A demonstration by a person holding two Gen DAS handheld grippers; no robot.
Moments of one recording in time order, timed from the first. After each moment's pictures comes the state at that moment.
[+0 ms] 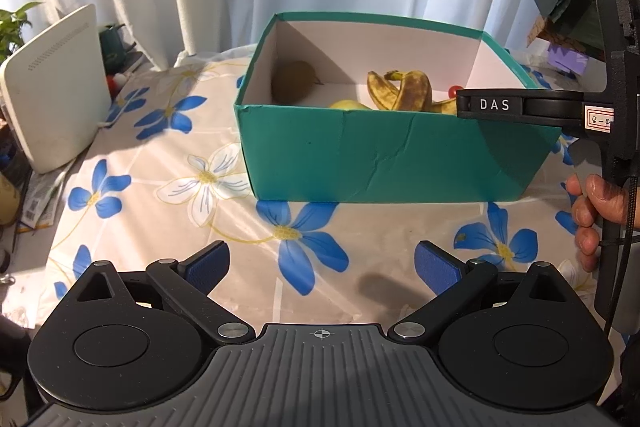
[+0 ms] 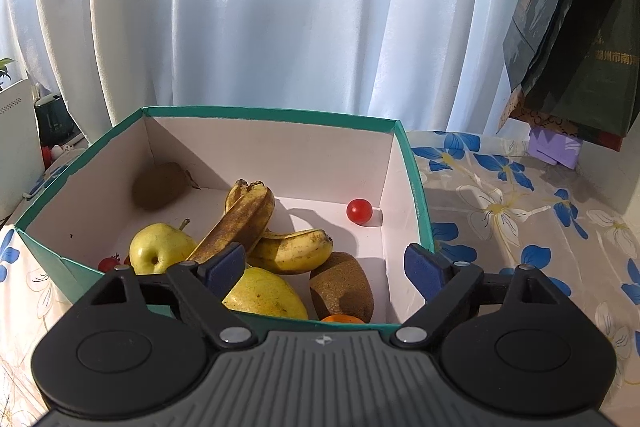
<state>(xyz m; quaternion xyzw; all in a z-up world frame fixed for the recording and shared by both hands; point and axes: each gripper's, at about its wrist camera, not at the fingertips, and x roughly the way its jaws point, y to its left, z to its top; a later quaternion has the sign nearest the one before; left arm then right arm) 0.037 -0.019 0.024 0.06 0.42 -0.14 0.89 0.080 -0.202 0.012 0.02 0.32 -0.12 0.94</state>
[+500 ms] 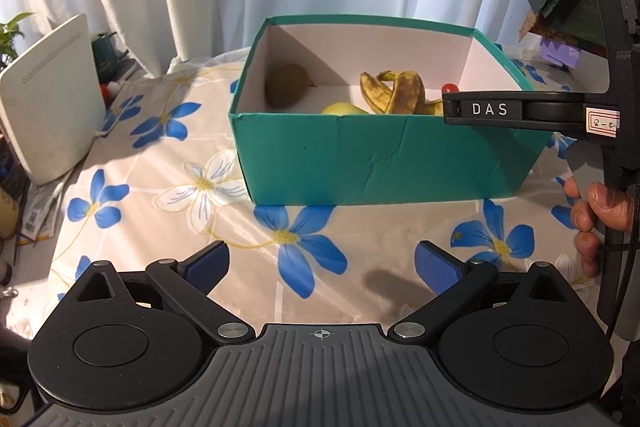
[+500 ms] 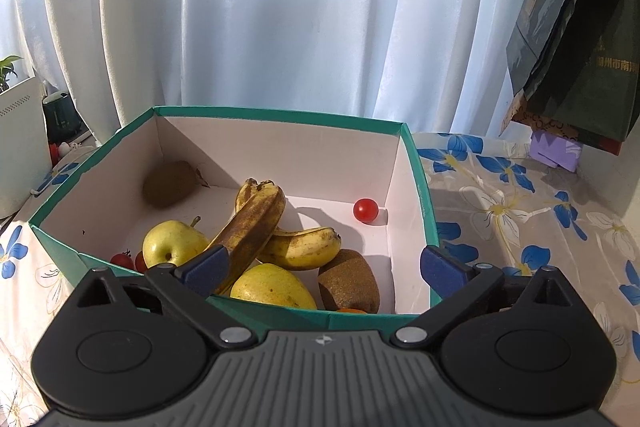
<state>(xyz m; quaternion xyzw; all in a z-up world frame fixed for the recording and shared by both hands) 0.038 -0.019 0.029 0.08 0.42 -0.16 0.89 0.073 -0.193 0.017 0.01 0.33 -0.12 0.94</state>
